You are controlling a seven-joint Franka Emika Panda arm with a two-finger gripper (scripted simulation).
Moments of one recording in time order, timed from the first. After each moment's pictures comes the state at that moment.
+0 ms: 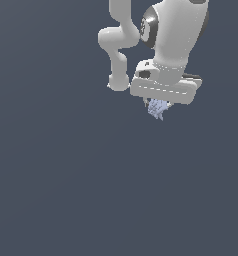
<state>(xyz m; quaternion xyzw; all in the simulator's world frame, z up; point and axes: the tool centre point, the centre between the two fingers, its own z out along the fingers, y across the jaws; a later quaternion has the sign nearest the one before) -0.056 0.137 0.286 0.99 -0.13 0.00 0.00</state>
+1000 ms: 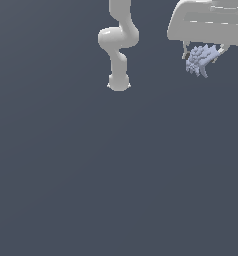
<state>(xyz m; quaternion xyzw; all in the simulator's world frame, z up) -0.073 0.221 0.447 0.99 -0.13 0.00 0.00</state>
